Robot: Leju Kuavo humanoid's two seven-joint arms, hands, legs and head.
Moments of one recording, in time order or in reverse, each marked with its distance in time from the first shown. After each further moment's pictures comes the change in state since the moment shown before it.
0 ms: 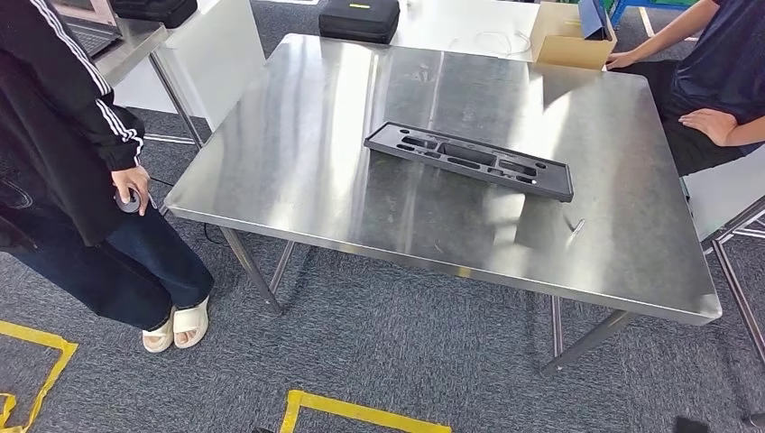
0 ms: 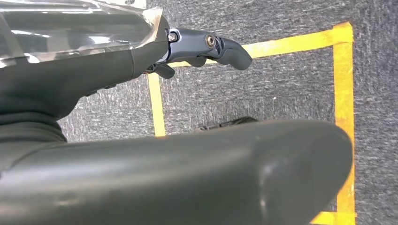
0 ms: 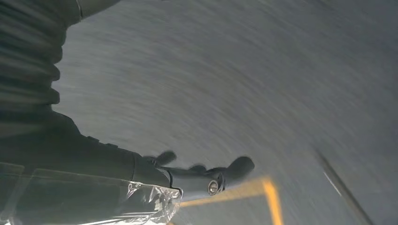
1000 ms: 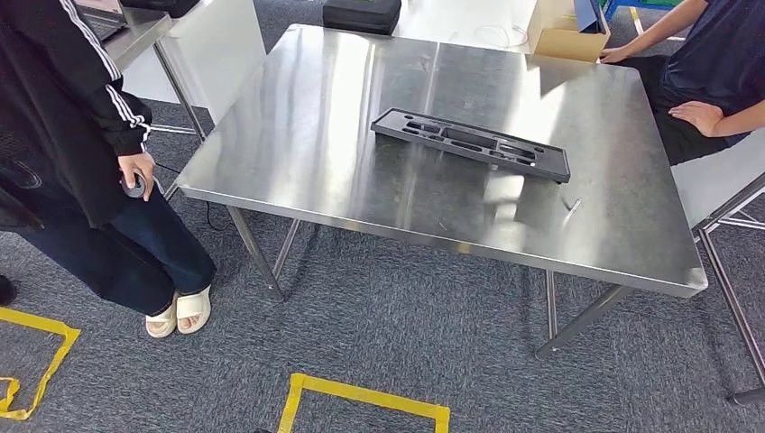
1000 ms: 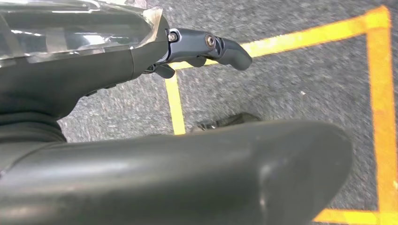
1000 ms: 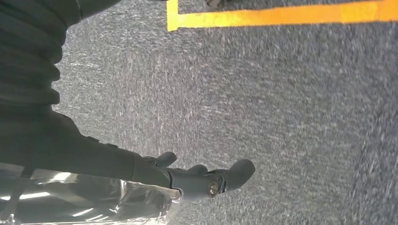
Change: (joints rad) left arm 0.002 0.015 -0.024 0.000 -0.023 -0.017 0.023; right arm 0.050 0.195 0.205 0.171 0.152 0.095 0.134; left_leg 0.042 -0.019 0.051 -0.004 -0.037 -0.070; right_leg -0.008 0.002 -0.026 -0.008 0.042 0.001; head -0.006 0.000
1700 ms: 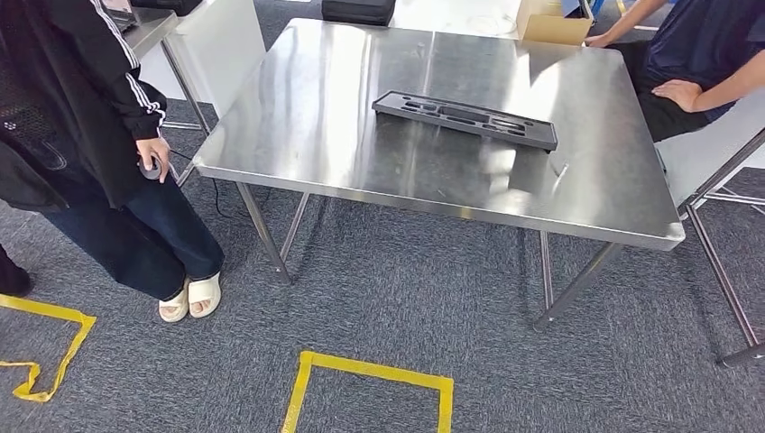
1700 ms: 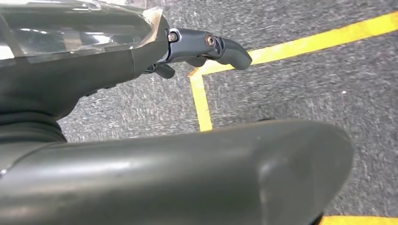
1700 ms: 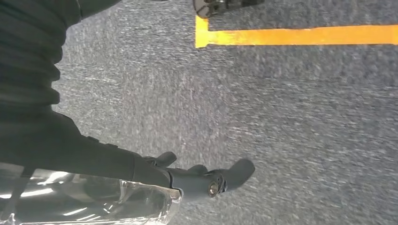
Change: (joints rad) left arm 0.009 0.008 -0.033 0.002 -0.019 0.011 -0.012; right arm 0.012 0.018 0.015 0.010 -0.036 0.017 -0.033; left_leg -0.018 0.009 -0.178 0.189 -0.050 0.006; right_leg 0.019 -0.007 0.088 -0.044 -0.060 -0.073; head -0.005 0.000
